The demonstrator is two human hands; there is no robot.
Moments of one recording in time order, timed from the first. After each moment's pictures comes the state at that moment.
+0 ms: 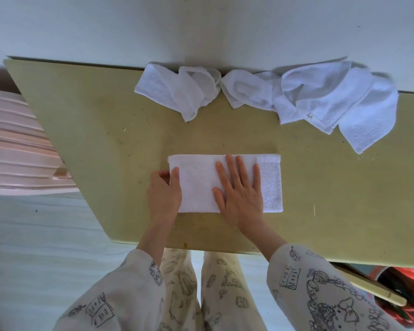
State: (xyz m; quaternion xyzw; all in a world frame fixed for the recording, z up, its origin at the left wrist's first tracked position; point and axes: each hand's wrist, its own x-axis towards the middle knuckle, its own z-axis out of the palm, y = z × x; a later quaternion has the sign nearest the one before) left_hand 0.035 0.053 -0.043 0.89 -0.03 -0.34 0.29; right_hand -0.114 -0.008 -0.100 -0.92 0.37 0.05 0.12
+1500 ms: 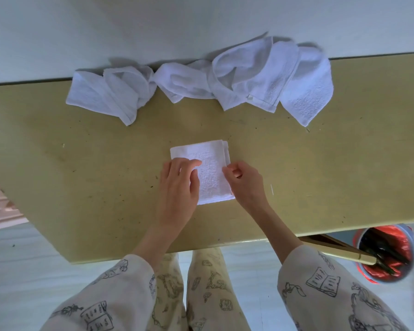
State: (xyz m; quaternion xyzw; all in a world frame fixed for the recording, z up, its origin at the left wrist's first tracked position) left_hand -0.046 0.016 -0.067 0.78 -0.55 -0.15 0.27; right_hand -0.179 -0.058 -0.056 -0.55 0.65 -0.09 0.51
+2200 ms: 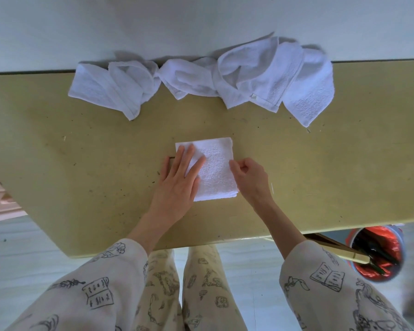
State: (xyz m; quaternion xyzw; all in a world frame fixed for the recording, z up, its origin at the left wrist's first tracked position) left_hand -0.028 0.029 -0.093 0.73 -0.67 -0.16 0.06; right_hand -0.179 -0.063 -0.050 -0.55 0.68 -0.07 0.49
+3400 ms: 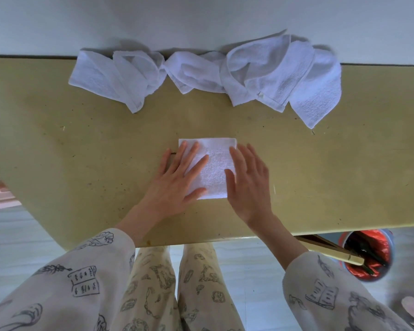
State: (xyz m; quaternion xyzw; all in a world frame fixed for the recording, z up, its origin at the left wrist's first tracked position) left_hand -0.008 0.031 -0.093 0.66 -0.74 -0.16 0.04; right_hand -0.180 -0.036 -0.057 -0.84 0.51 -0.08 0.17
